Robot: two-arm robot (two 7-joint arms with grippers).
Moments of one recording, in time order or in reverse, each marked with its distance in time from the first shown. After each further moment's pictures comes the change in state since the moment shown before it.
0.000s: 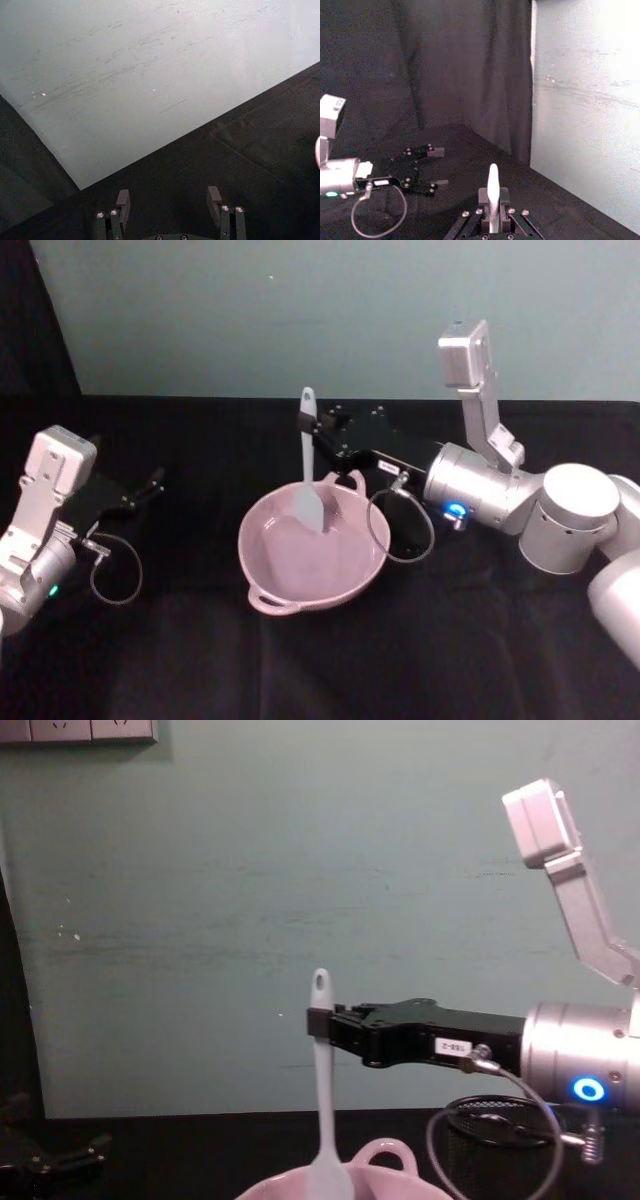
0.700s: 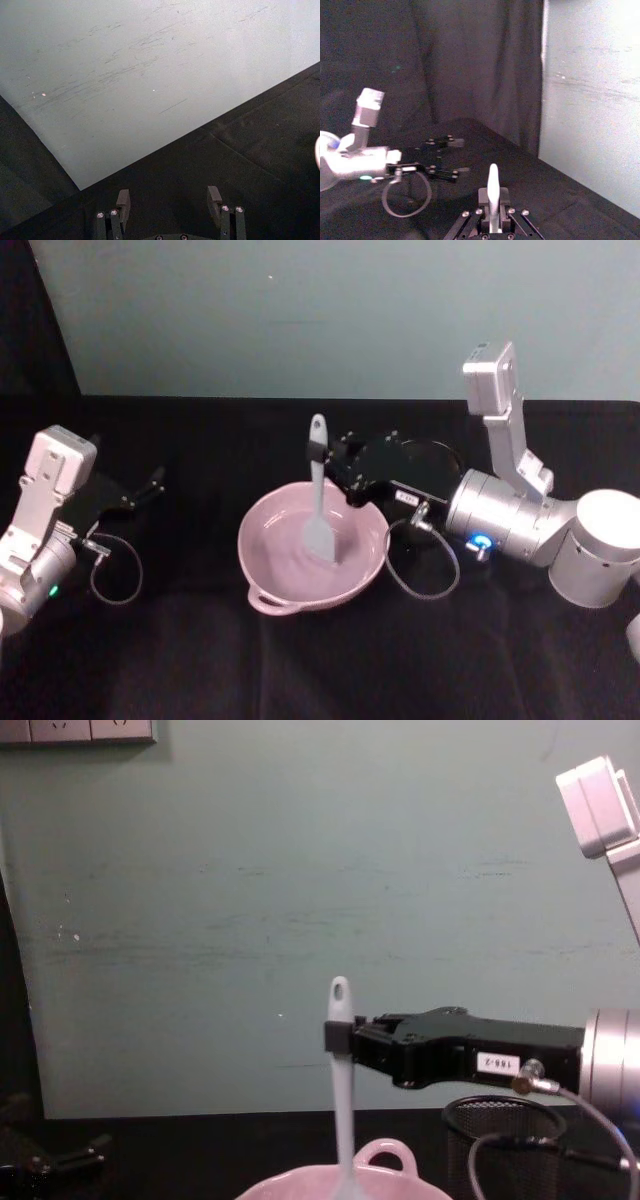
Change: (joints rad) left arm 0.000 0.000 0.000 0.000 0.000 0.000 0.000; right arm -0.118 0.093 0.034 -0.199 0.003 0.061 -0.005
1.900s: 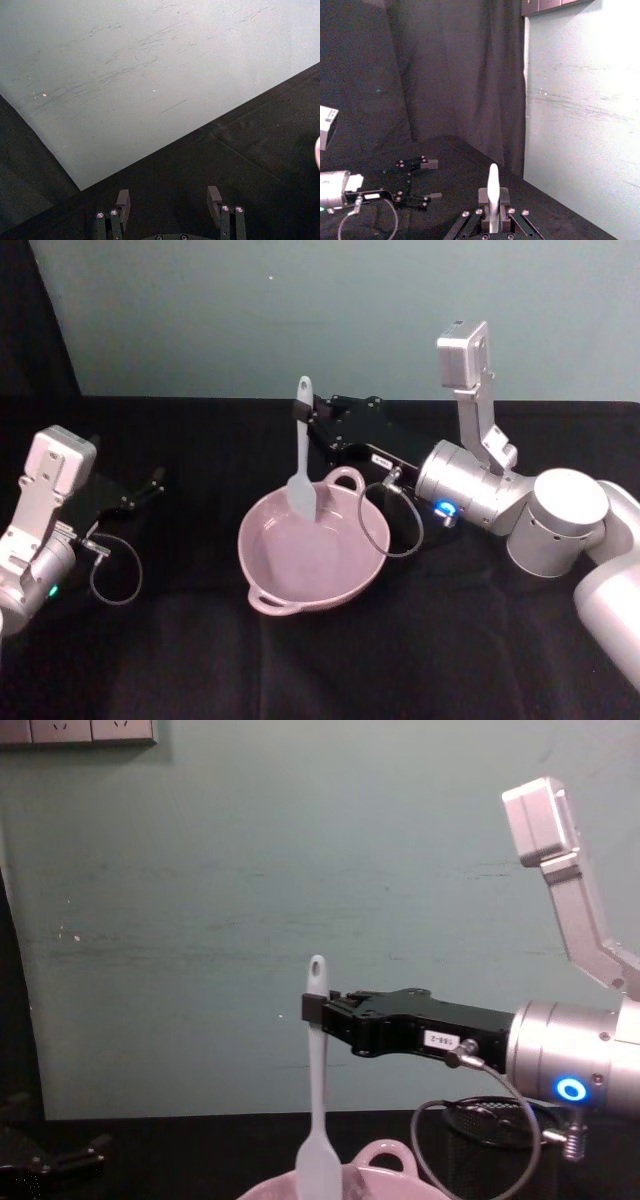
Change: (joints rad) left arm 0.000 0.000 0.000 0.000 0.000 0.000 0.000; right arm 0.102 -0.134 -0.004 0.216 -0.037 -0.118 -0.018
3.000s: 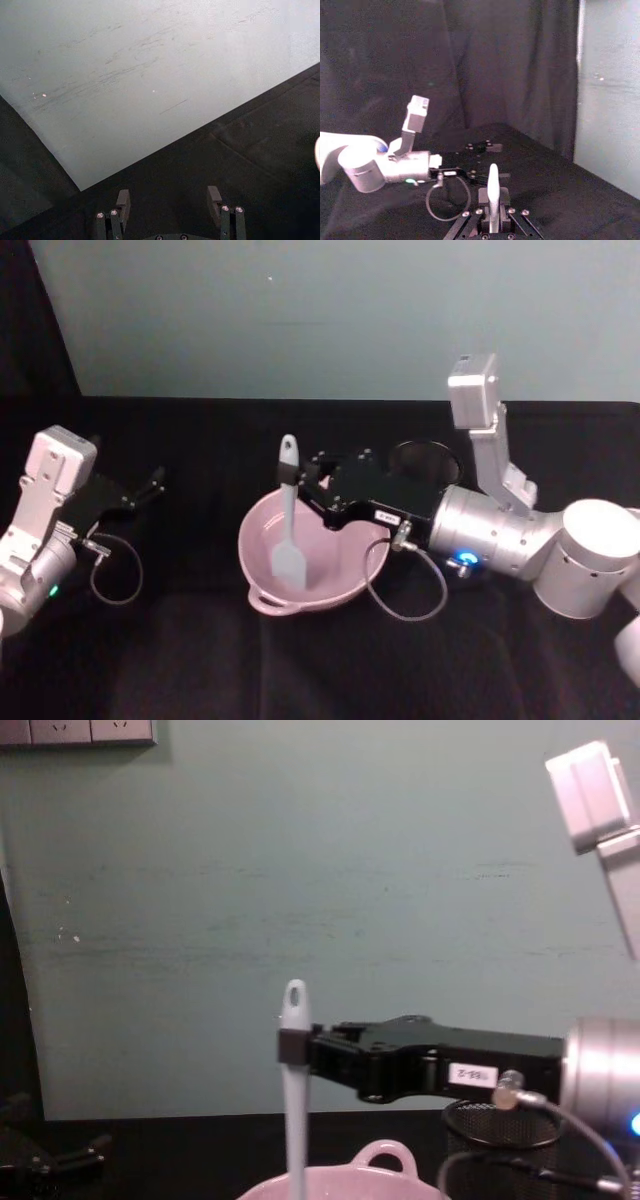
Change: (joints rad) left arm 0.000 0.000 0.000 0.000 0.000 0.000 0.000; right arm -0.126 0.131 -0.021 -0.265 0.079 0.137 0.082
